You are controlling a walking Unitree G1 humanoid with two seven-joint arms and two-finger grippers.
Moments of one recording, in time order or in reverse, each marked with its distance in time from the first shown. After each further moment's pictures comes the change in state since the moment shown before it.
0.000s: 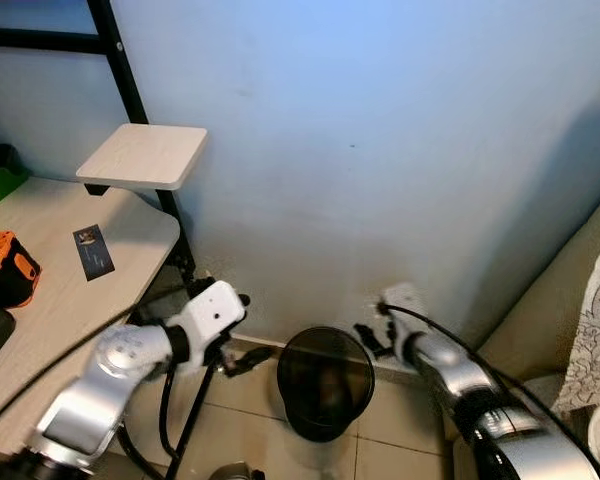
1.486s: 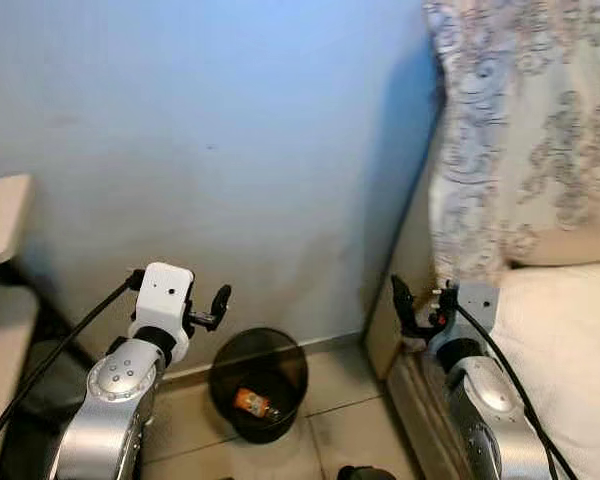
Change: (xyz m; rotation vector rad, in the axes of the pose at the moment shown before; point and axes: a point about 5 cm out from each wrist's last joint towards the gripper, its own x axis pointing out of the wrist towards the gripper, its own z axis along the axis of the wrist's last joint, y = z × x) left arm -0.017 0.013 -0.009 -0.321 -0.105 0.688; right arm -0.088 0.004 0.036 0.239 -0.506 -0.205
